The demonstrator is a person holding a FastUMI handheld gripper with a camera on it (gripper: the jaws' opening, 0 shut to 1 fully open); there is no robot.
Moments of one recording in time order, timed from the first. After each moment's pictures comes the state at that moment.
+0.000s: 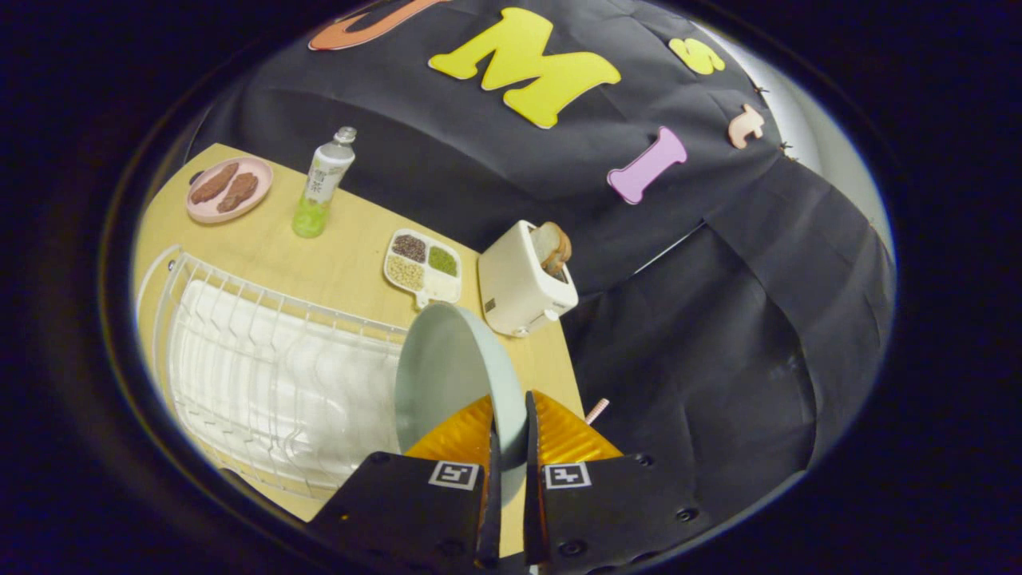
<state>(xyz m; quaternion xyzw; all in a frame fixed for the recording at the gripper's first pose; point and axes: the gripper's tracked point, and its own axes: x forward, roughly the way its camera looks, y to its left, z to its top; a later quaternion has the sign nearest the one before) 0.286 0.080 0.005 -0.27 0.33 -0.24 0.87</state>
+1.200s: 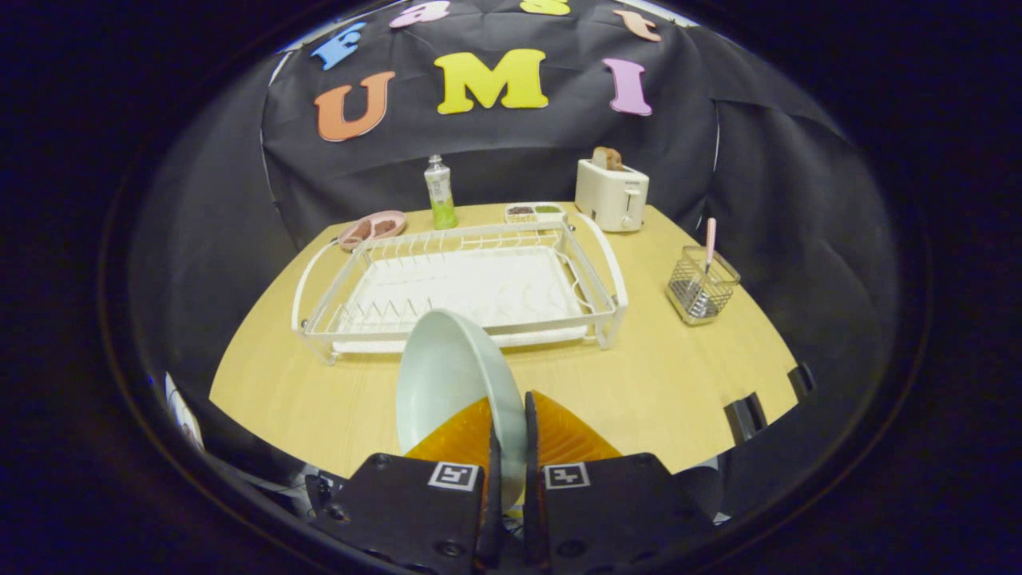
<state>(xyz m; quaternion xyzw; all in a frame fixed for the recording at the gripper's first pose) 0.068 0.103 -0.170 0.01 0.34 0.02 0.94</state>
